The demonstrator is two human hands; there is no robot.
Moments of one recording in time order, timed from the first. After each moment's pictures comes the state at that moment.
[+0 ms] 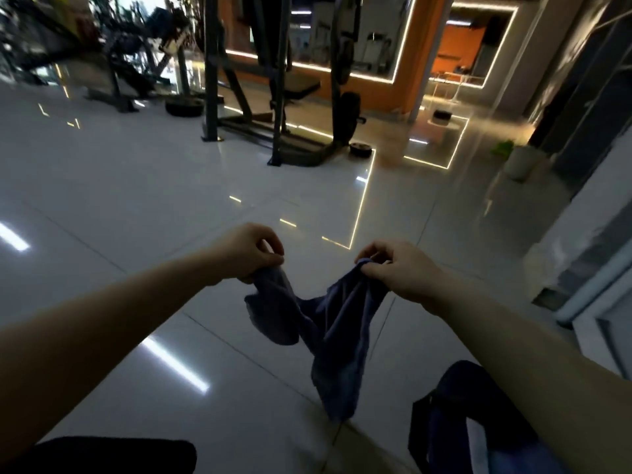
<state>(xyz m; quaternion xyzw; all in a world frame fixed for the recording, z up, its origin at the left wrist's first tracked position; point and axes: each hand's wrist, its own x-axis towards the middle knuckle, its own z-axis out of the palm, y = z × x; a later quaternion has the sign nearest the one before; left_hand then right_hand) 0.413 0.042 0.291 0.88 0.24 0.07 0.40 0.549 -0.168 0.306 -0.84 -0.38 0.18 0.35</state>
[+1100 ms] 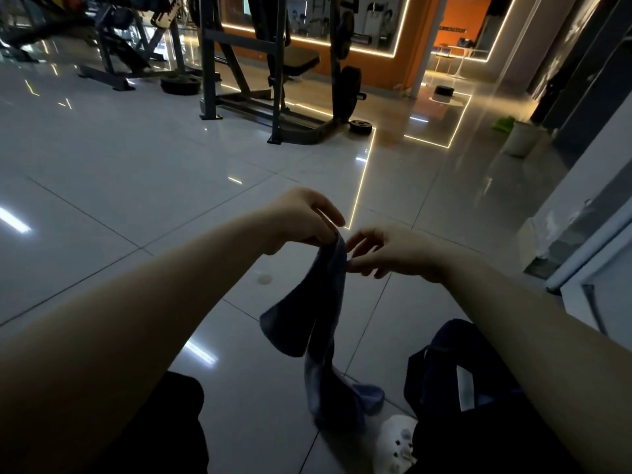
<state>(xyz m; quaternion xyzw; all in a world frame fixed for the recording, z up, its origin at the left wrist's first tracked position) 0.396 -0.034 0.327 0.83 0.16 0.02 0.53 0.507 -0.187 0.314 -0.81 -0.44 0.30 0.26</state>
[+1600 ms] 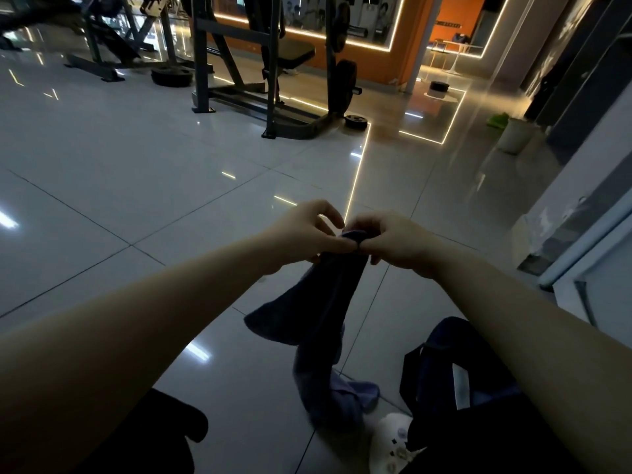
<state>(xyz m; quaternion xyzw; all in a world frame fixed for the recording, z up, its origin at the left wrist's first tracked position) 0.401 -0.041 0.300 0.83 0.13 0.06 0.54 0.511 -0.180 0.314 -0.80 -0.46 0.24 0.31</state>
